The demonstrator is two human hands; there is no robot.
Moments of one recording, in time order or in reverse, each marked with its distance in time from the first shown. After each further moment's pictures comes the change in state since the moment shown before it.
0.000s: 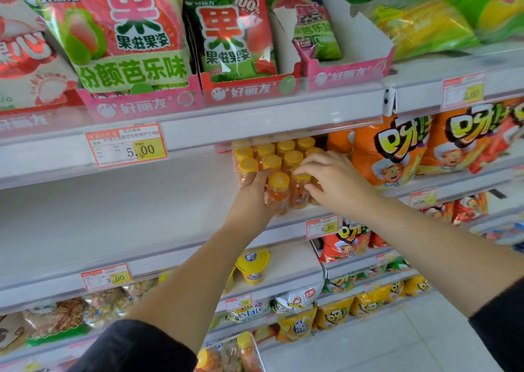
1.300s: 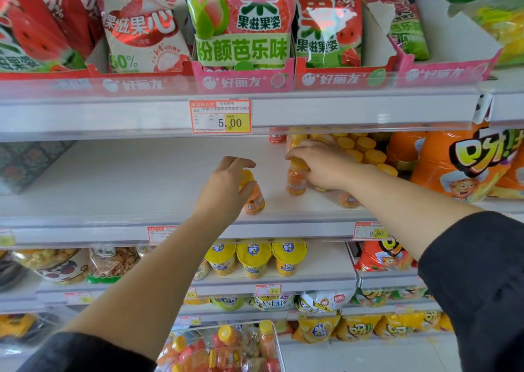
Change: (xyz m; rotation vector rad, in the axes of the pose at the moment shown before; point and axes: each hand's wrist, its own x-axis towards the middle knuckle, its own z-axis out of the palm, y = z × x) left_hand -0.063 -0.040 -0.118 0.248 0.179 -0.163; right_hand 0.096 -0.074 0.030 -0.153 -0.310 -0.101
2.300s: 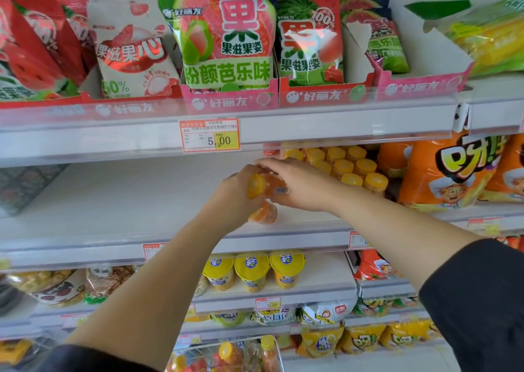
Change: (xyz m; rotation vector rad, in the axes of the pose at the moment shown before) left_hand 0.013 0.031 -0.006 -0.127 -0.199 -0.087; right_hand -0.008 -0.029 0.004 0.402 0.090 -0.189
